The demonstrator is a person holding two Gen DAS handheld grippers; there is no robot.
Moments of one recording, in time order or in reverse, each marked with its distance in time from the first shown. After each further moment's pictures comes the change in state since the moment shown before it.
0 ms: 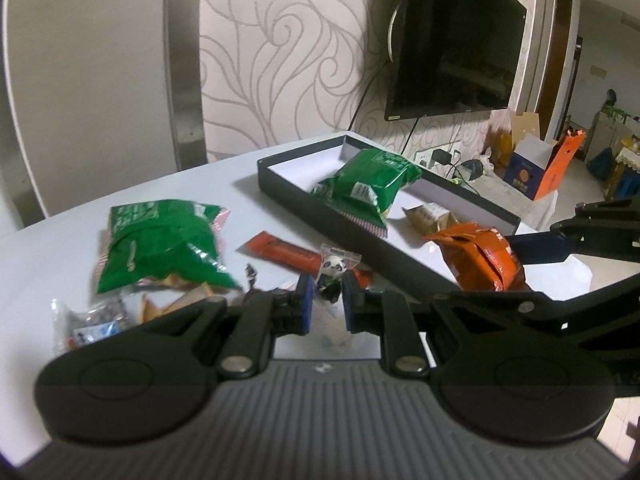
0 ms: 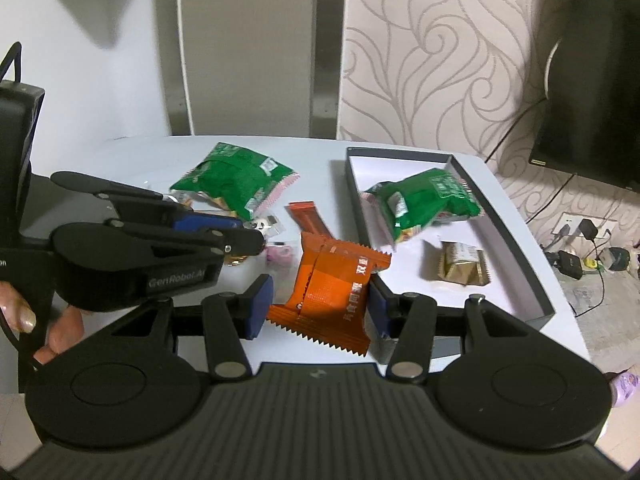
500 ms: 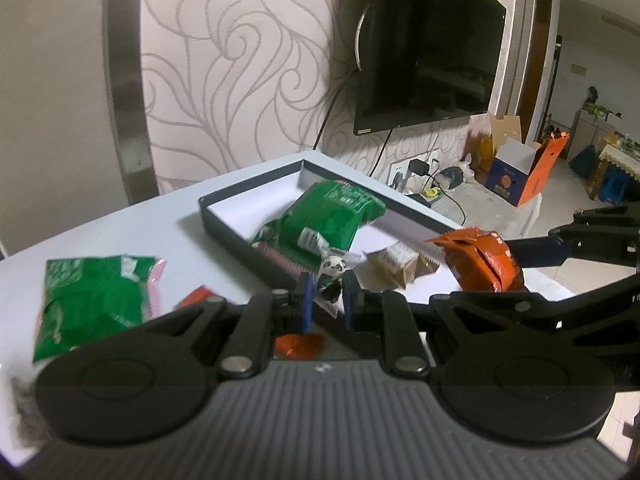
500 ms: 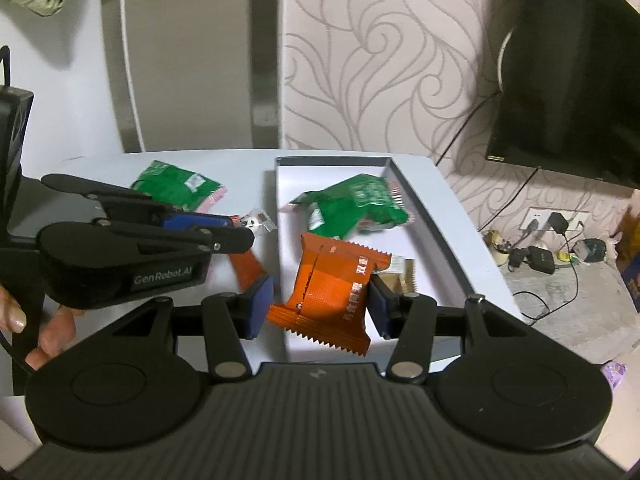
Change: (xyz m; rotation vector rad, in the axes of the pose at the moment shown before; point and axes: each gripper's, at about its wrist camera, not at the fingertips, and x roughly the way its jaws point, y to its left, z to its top) left arm 0.050 -0.034 0.038 0.035 -0.020 -0.059; right arm 0.008 -0.069 0.008 0.052 -0.013 -0.076
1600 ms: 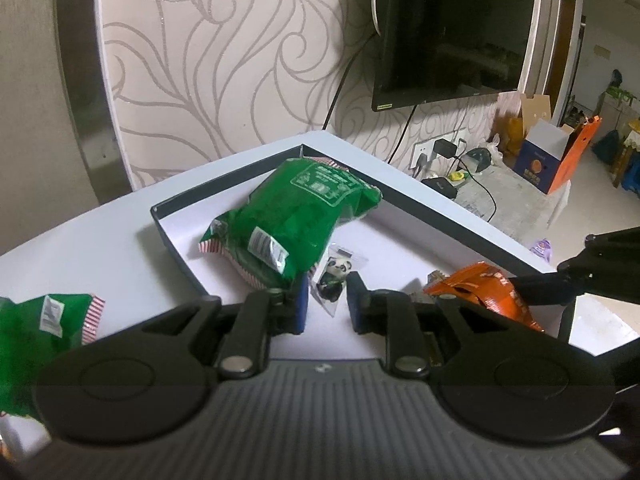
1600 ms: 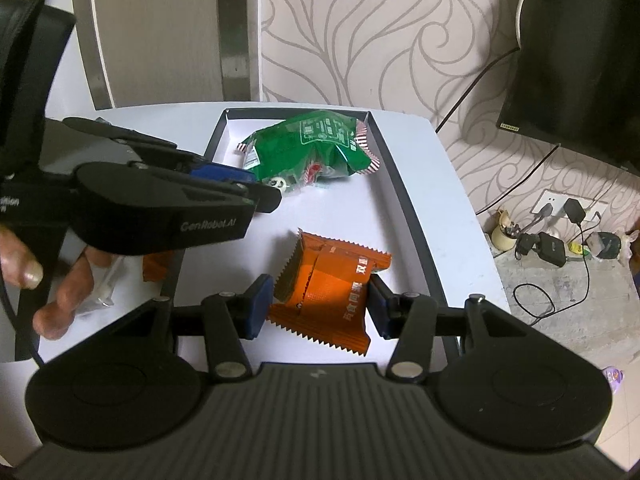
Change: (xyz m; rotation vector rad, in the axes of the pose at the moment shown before) left arm 0.095 -0.015 0.024 -0.005 0.080 0.063; right arm 0.090 -0.062 0.004 -0.051 0.127 0.041
